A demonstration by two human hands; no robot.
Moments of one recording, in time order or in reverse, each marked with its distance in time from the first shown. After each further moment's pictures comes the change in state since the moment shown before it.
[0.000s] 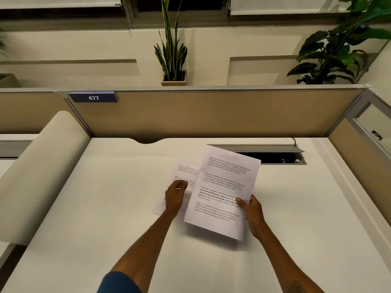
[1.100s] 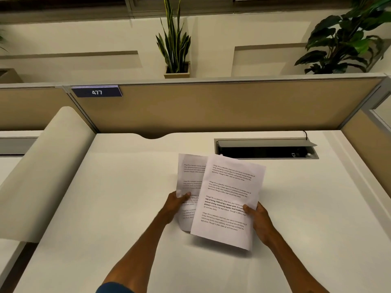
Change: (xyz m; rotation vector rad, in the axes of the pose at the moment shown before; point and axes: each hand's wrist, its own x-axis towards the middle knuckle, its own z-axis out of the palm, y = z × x) left_hand 0.013 -0.044 -0.042 -0.200 -0.379 -0.208; right_hand -0.007 0.036 0.002 0.090 -0.056 0.213
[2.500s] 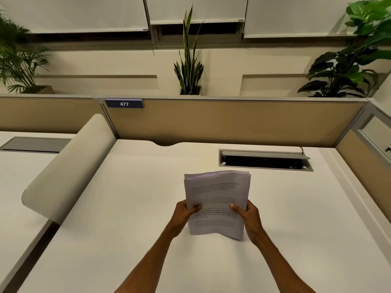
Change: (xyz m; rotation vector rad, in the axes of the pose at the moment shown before) left_hand -0.100 -0.019 0.035 -0.069 0.000 0.259; right_hand -0.071 -0.019 0.034 -0.121 -0.108 -0.292
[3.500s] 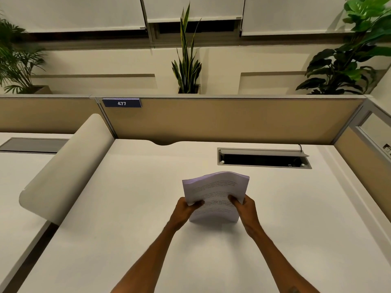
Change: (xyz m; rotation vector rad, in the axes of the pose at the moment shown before) left_hand 0.007 0.005 0.004 0.206 -0.014 0.150; right_hand 0.010 -0.011 0.014 -0.141 0.076 -0.089
